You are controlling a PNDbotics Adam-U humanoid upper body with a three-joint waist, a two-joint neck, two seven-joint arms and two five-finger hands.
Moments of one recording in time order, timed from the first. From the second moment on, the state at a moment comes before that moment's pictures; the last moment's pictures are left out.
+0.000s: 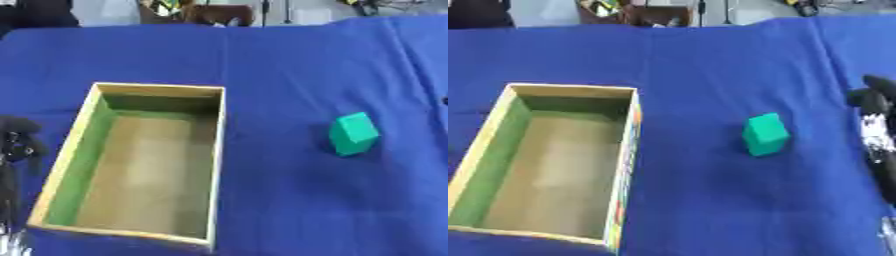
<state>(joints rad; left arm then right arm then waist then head) -0.21 0.06 0.18 -1.98 -0.18 -0.10 0.17 -0.22 -0.26 -0.13 -1.98 0.30 -0.13 -0.17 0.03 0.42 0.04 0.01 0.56</state>
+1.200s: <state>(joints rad) -0.20 0.07 0.17 -1.98 -0.18 -0.10 0.16 -0.39 -0.81 -0.09 -1.98 0.57 -0.19 -0.10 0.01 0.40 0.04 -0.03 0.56</state>
